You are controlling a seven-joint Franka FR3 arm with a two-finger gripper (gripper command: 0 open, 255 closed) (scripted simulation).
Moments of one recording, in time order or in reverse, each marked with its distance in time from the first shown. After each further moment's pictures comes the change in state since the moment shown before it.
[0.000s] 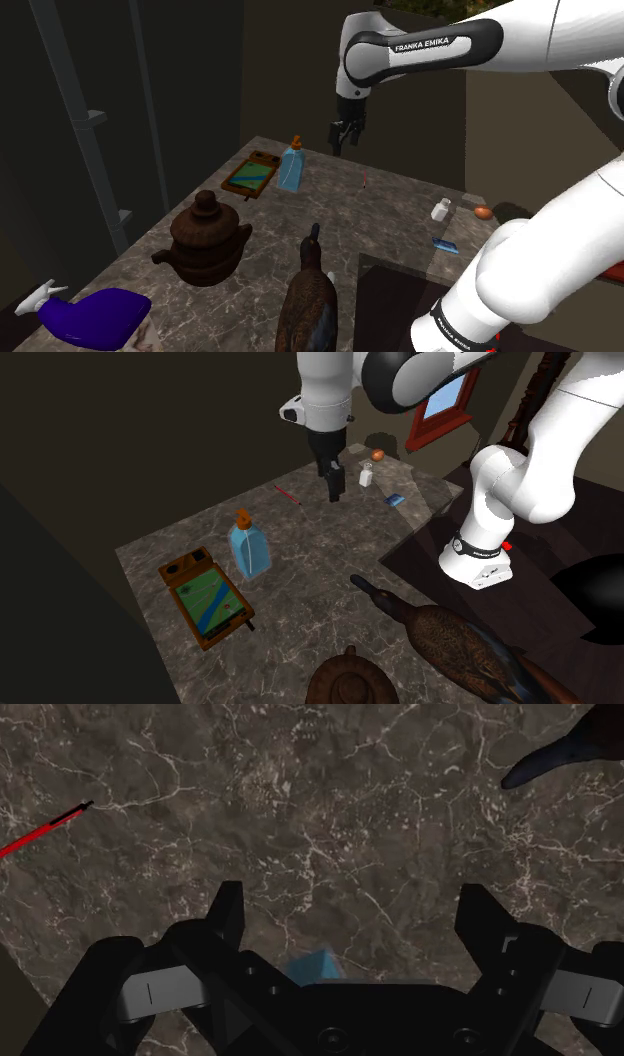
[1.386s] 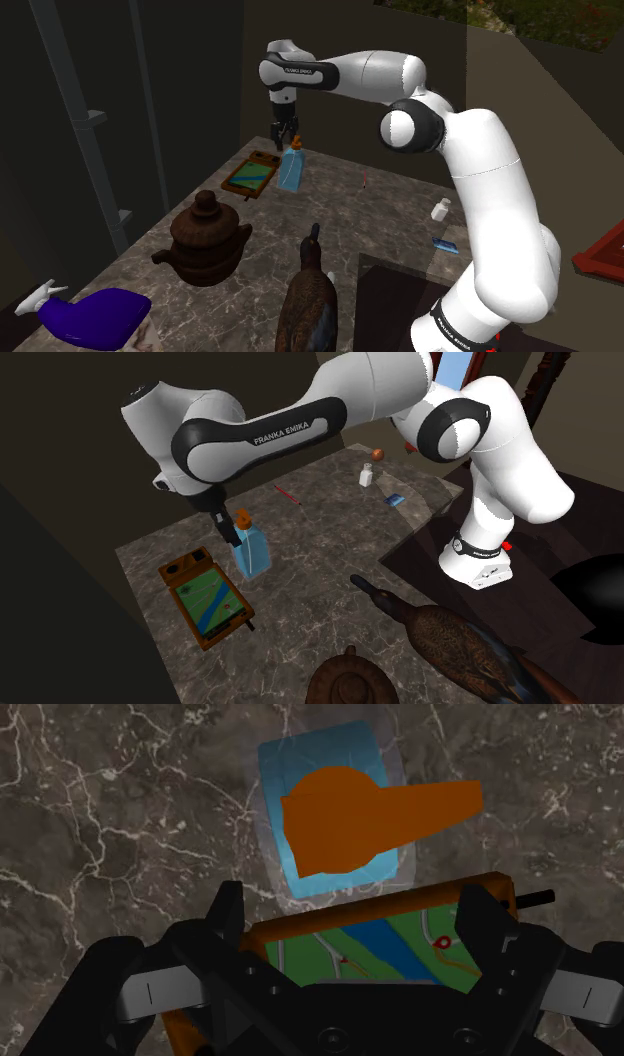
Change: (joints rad) arm -0.007 1.003 0.014 1.162 0.054 -0.270 -0.266
